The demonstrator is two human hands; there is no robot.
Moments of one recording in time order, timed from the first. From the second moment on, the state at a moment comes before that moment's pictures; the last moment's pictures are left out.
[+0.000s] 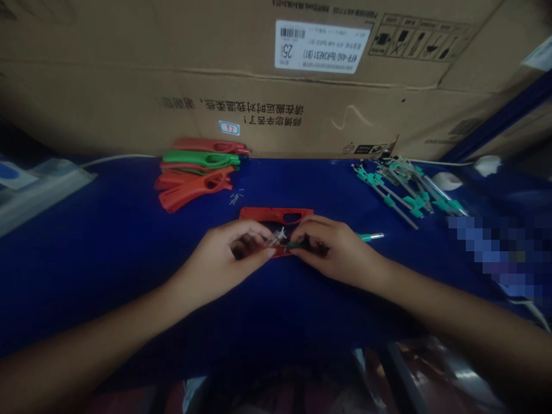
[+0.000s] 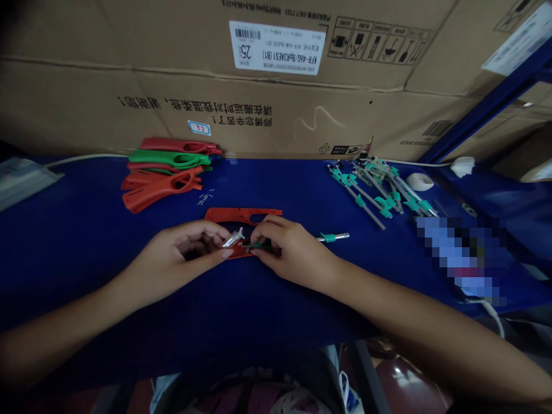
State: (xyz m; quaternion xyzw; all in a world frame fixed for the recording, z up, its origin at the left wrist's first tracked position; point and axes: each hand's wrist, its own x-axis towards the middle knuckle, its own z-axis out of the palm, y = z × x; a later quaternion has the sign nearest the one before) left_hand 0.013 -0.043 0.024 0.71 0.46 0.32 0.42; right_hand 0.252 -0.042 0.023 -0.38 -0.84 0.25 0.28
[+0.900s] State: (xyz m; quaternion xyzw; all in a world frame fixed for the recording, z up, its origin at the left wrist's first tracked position) left_hand 0.012 -0.043 0.023 0.74 0.45 0.31 0.39; right_hand 0.261 -0.024 0.026 -0.38 -0.64 0.60 0.28
